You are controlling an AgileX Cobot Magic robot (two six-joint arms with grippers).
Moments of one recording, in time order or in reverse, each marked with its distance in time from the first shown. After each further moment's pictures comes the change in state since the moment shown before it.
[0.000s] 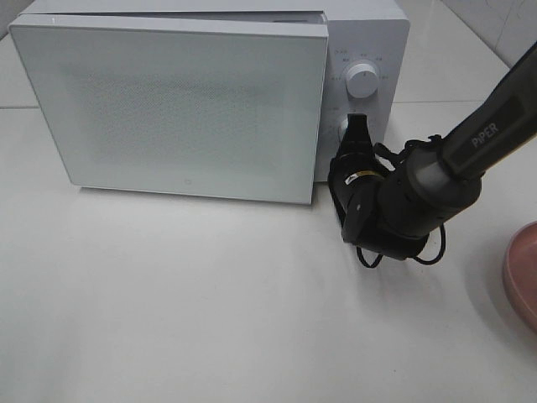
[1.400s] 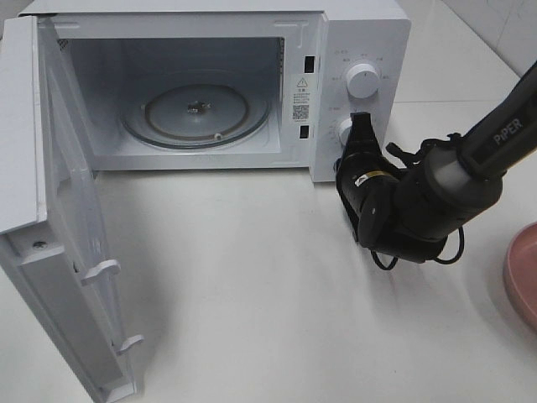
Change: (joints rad) left arm 0.000 0.000 0.000 0.000 0.000 0.000; right arm -0.009 -0.051 0.078 -0.063 -0.019 -0.029
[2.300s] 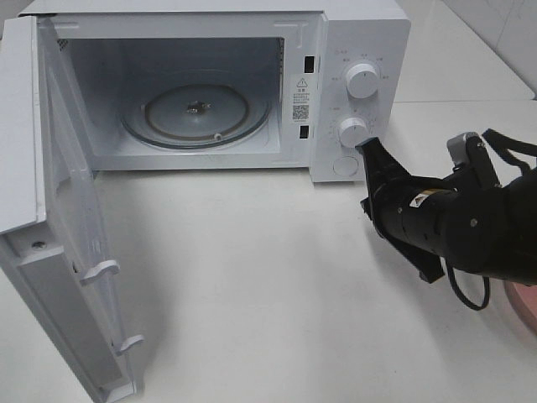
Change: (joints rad) left arm 0.000 0.000 0.000 0.000 0.000 0.000; right arm 0.006 -0.357 0.308 -0.071 0.323 -0.374
